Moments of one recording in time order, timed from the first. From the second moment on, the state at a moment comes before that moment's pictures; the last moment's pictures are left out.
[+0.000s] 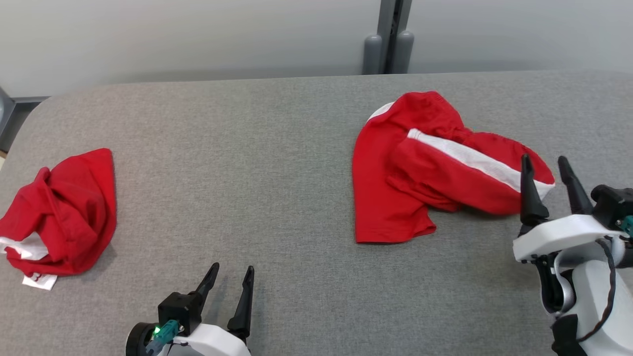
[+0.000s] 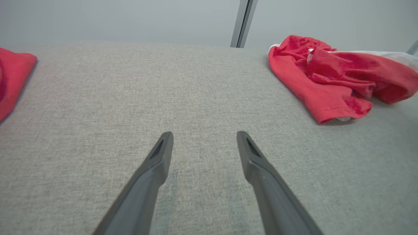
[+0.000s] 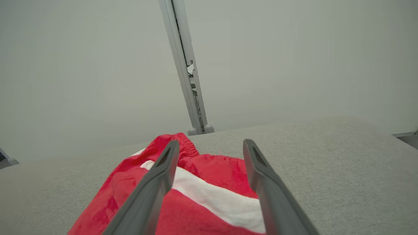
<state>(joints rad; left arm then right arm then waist) -0.10 0.05 -0.27 0.46 -0.28 -0.01 -0.26 -0.44 -0.07 -0.07 0.59 0.23 0.13 -0.26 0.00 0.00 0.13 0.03</state>
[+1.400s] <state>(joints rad) -0.98 0.05 -0.79 0.91 -0.67 -0.10 -0.14 -0.38 -0.05 0.00 0.37 0.29 0.13 -0.26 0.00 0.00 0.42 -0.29</state>
